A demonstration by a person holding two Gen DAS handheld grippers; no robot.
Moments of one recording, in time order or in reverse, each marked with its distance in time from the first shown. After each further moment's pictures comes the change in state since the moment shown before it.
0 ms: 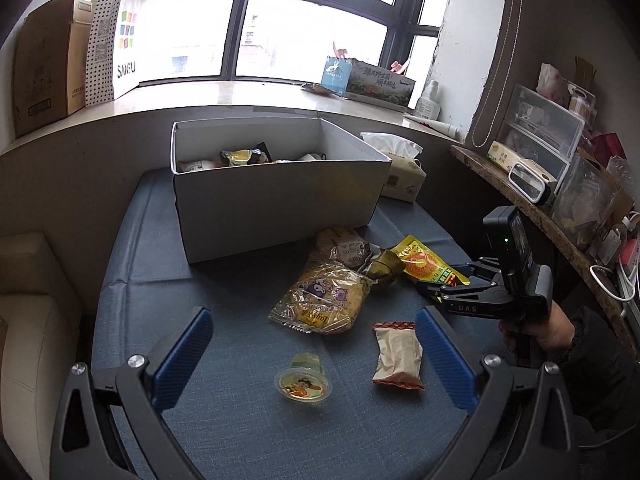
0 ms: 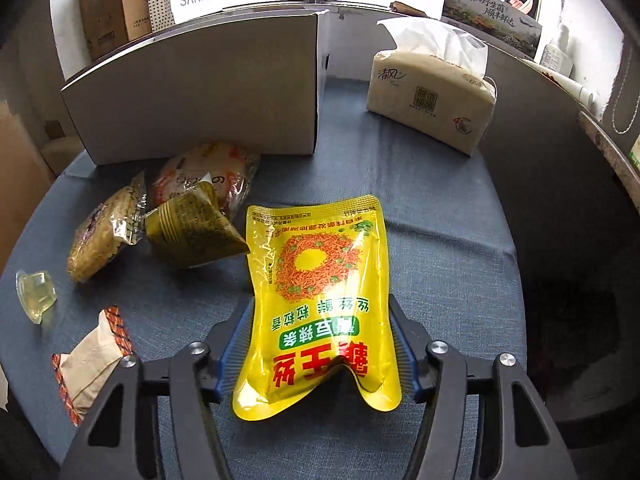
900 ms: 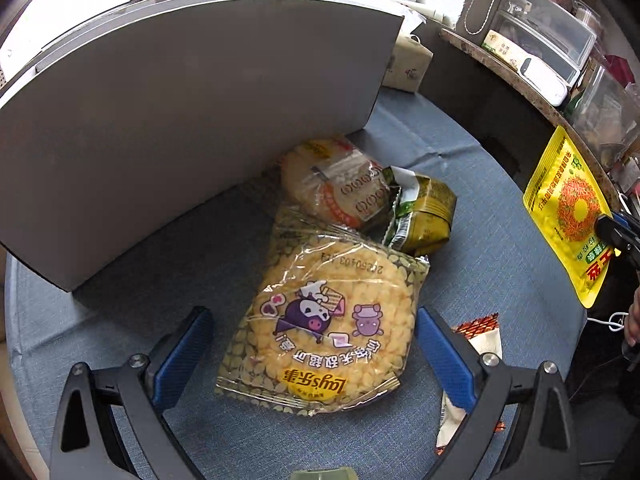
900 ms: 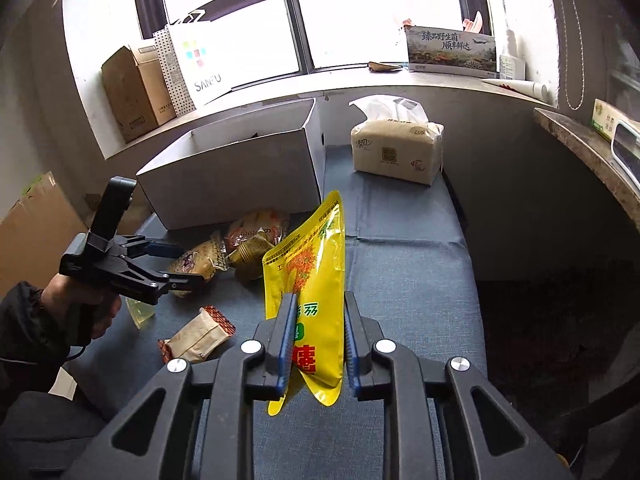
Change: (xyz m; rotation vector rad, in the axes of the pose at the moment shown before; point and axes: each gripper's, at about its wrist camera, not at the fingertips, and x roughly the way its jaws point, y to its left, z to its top) left arm 0.175 -0.008 0.015 0.179 0.382 -0.113; right arm -0.117 -0.026 -0.042 0.159 -0.217 0.130
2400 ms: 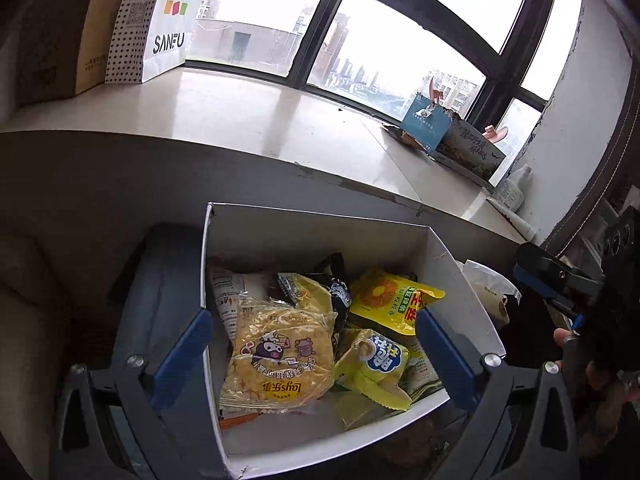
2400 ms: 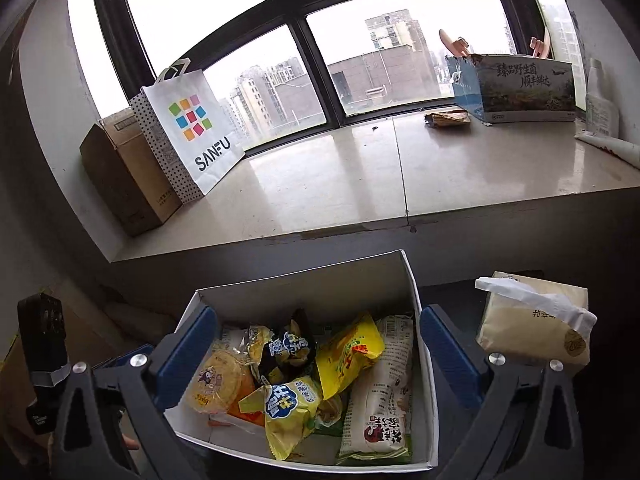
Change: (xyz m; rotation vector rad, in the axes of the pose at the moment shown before) left arm -0.113 0.146 0.115 -0.456 -0.410 0.123; right arm 0.161 0.056 0.252 0.107 -0.089 0.141
